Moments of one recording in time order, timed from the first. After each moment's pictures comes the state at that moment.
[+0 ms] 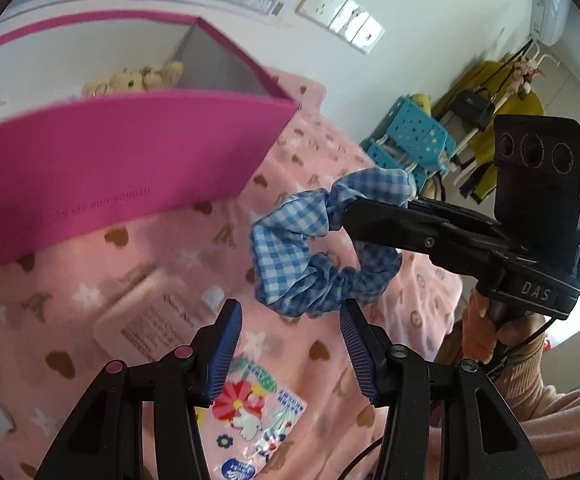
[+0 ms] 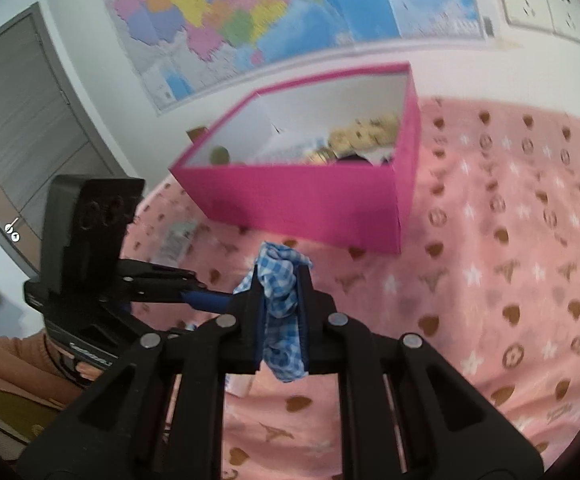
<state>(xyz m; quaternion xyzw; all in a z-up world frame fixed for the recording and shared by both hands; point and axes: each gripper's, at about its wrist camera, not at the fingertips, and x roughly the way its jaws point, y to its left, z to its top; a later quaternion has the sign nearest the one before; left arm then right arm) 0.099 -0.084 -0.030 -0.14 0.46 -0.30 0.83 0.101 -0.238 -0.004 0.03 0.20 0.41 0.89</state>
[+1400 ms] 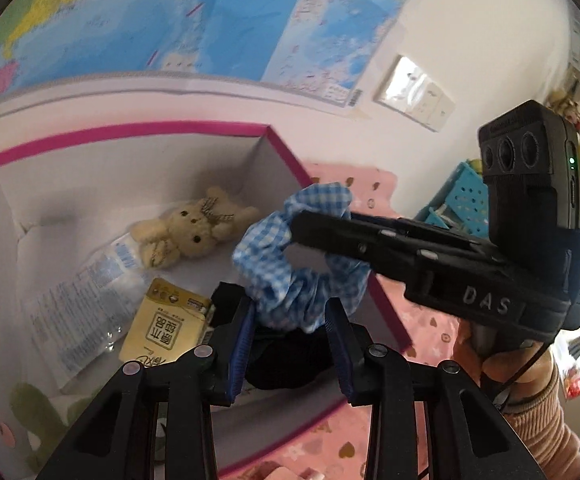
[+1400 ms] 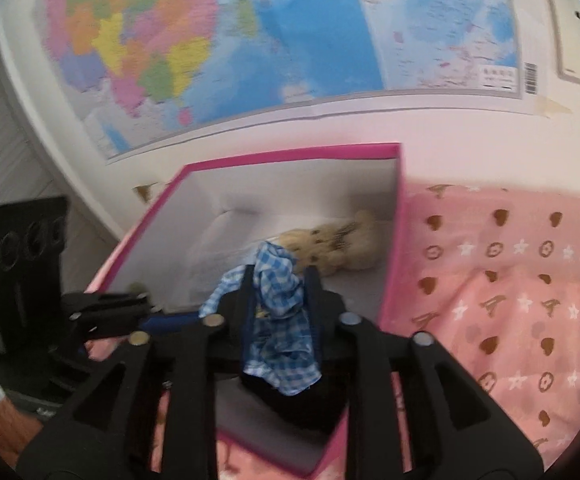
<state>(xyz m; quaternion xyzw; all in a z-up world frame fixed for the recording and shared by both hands) 0.239 -0.044 0.021 -0.13 0.43 -0.20 0.87 0.267 -0.208 0.080 0.05 0.22 0.34 0.91</state>
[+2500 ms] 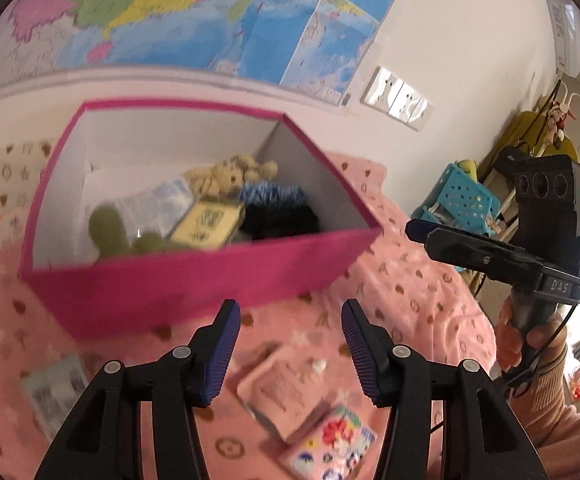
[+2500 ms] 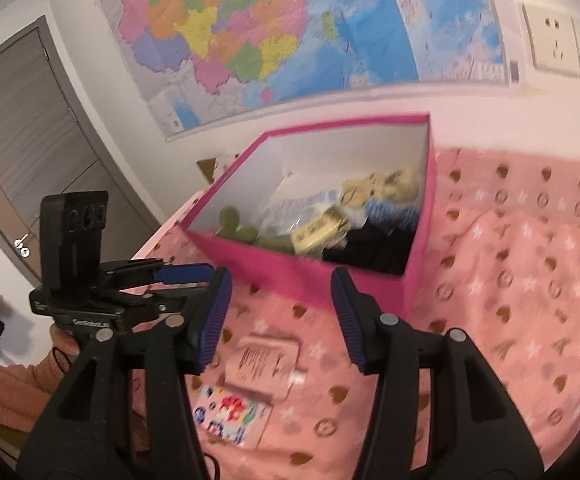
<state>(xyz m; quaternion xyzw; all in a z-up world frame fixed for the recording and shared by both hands) 0.099 -0.007 0.017 -0.14 0.39 -0.18 0.89 0.127 -0.232 0.042 0.04 0.20 0.43 0.88</state>
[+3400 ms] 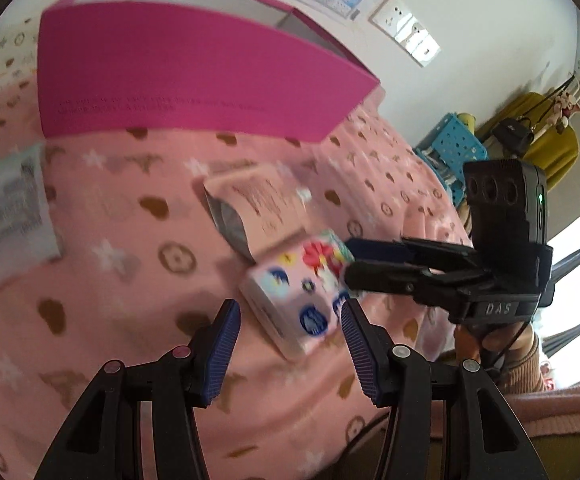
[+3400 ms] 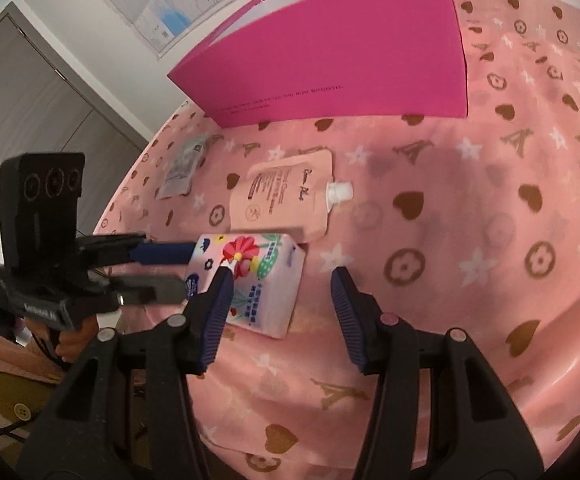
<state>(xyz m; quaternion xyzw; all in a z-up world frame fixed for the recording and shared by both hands) 0.021 -0.036 -0.058 -0.18 0.49 -0.20 0.83 0.102 -0.201 -0.084 0.04 0.33 0.44 0.83</state>
